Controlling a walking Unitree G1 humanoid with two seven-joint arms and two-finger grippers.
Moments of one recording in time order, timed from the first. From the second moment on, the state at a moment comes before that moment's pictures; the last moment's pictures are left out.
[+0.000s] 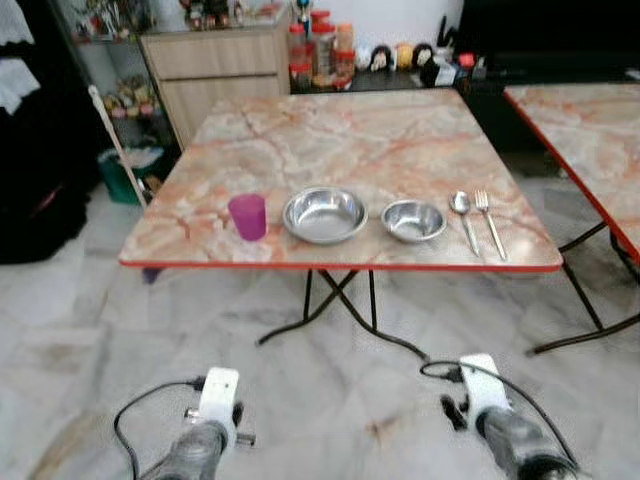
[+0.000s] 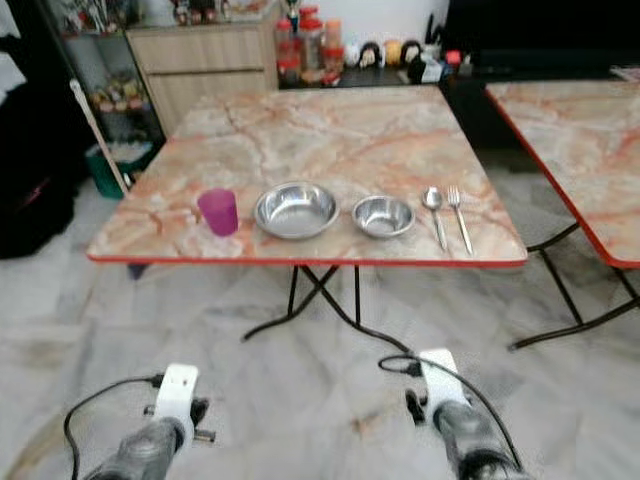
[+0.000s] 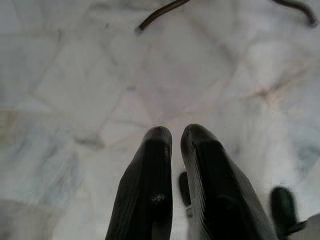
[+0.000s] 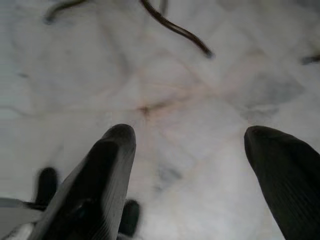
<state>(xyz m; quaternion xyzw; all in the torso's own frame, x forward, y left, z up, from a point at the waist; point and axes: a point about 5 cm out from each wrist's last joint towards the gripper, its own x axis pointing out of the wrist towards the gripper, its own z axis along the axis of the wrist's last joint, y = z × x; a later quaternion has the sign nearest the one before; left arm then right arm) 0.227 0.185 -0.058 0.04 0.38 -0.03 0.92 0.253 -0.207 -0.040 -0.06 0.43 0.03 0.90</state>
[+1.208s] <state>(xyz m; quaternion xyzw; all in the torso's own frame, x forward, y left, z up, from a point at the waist) 0.237 0.172 -0.053 0.04 0.36 -0.04 0.93 0.247 -0.223 -0.041 -0.07 0.44 0.01 0.89</state>
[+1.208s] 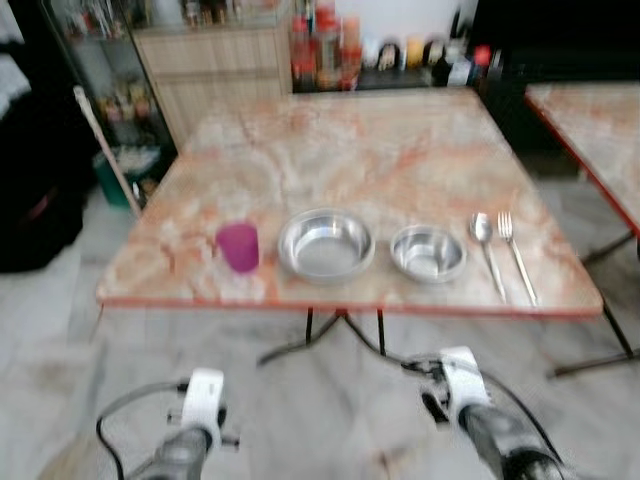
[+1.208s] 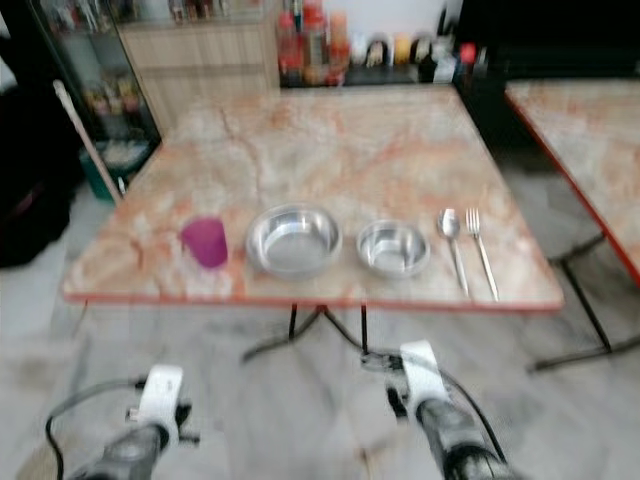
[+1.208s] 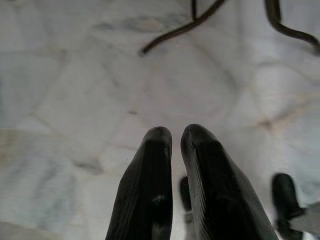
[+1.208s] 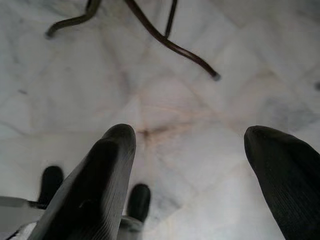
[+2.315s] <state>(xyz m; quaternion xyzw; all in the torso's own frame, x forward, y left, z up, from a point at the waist) 0.232 0.180 -0.056 0.04 0.38 -0.03 0.93 0.248 -0.215 -0.042 -0.07 0.44 0.02 0.89</state>
